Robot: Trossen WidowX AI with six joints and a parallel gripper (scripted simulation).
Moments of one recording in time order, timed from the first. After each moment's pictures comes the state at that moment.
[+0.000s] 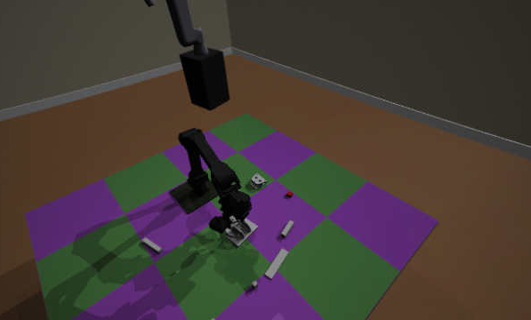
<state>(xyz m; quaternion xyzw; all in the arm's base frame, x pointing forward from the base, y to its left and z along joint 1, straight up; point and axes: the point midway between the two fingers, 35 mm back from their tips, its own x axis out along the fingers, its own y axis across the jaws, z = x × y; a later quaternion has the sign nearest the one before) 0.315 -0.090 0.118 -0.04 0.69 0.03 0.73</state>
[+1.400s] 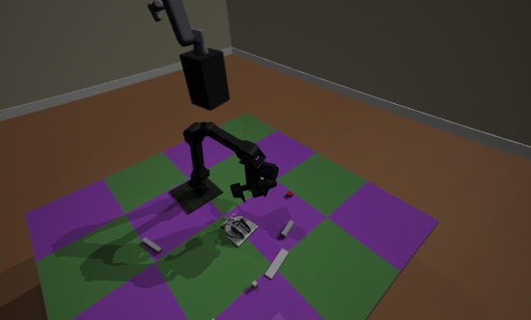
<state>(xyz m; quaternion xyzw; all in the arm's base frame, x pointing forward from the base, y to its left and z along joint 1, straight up) 0.305 0.061 0.124 0.20 0.66 -0.20 0.69</state>
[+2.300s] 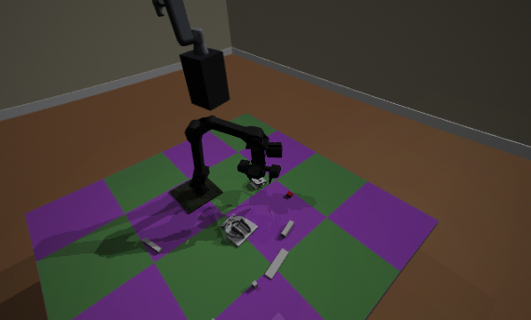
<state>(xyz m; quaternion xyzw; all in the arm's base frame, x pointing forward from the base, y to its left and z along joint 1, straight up) 0.264 0.152 0.131 0.42 0.57 -0.39 0.59</state>
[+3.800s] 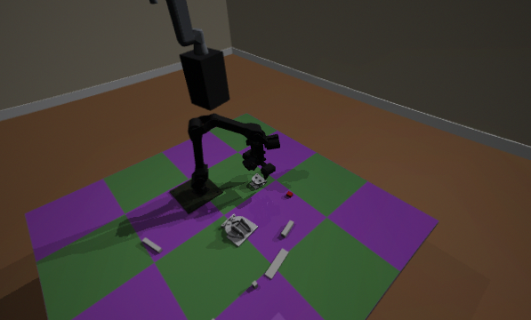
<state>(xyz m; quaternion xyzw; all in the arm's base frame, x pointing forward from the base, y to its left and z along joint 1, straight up) 0.206 0.219 0.093 0.57 0.44 -0.54 0.44</state>
